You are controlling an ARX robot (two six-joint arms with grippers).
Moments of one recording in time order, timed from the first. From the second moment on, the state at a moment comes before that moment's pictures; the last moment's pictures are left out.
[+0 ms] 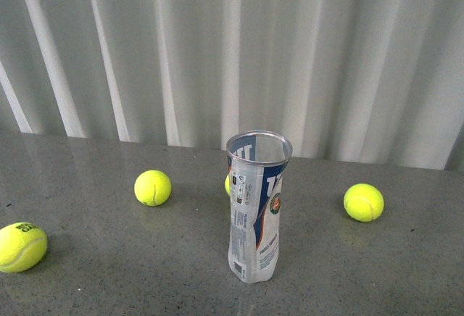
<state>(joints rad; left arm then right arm) 0.00 0.25 0.02 0.26 0.00 0.00 0.00 0.00 0.01 0.00 0.00 -0.01</state>
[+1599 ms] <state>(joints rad) 0.00 0.00 0.02 0.00 0.00 0.00 0.00 0.00 0.01 0.00 0.00 -0.01</state>
